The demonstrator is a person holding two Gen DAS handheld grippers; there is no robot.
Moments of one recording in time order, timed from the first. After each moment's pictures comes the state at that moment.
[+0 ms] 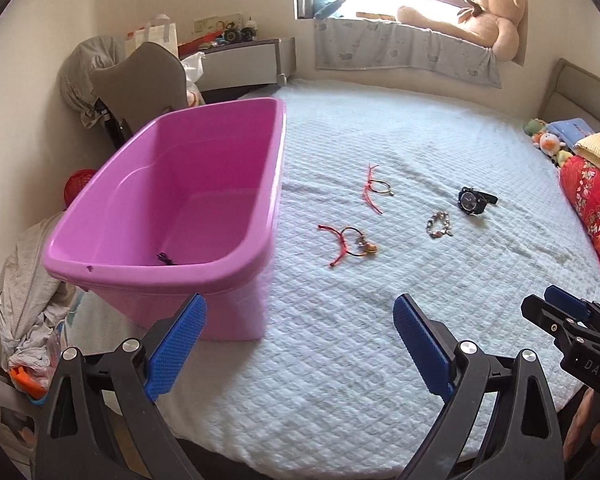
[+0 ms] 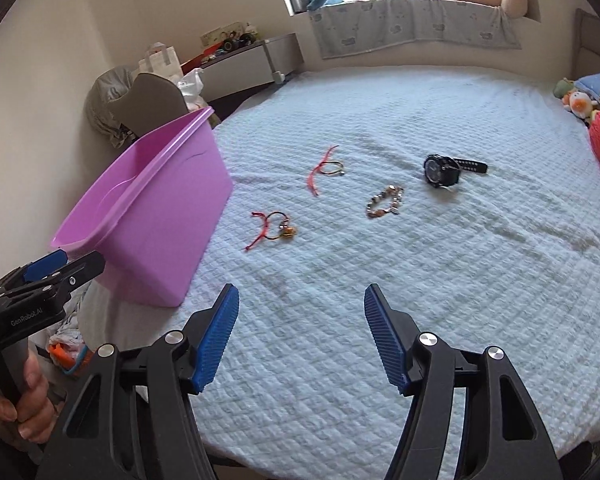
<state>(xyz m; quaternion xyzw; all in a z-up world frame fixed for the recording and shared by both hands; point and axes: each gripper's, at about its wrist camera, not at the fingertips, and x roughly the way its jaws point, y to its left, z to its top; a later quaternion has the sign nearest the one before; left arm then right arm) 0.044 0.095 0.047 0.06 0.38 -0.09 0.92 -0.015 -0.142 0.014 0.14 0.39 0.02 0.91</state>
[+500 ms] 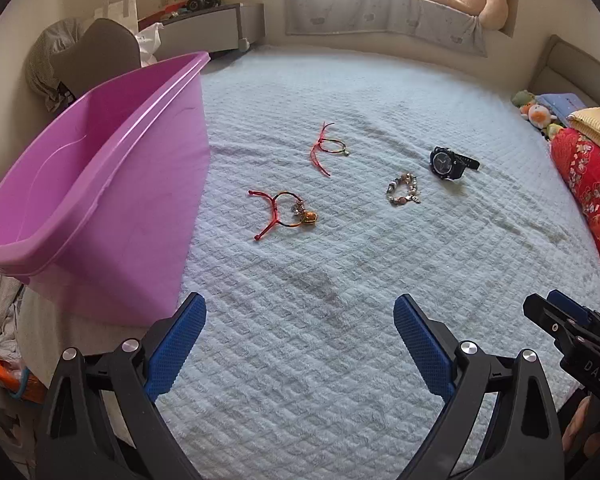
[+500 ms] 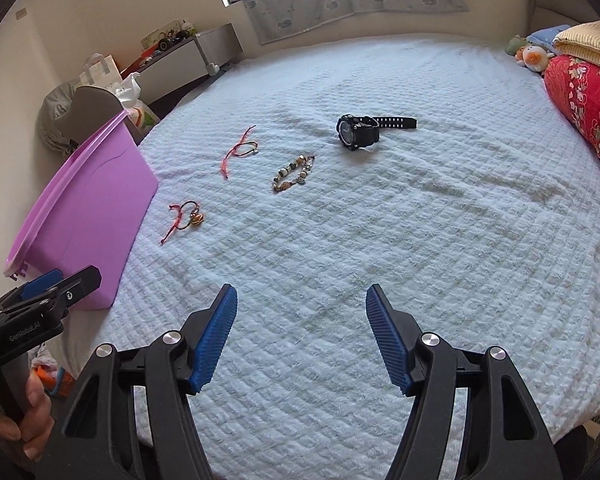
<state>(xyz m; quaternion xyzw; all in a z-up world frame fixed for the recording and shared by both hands) 0.069 0.015 -0.014 0.06 0.43 -0.11 0.89 -0.011 -0.213 -0.036 0.17 0.42 -0.04 0.89</state>
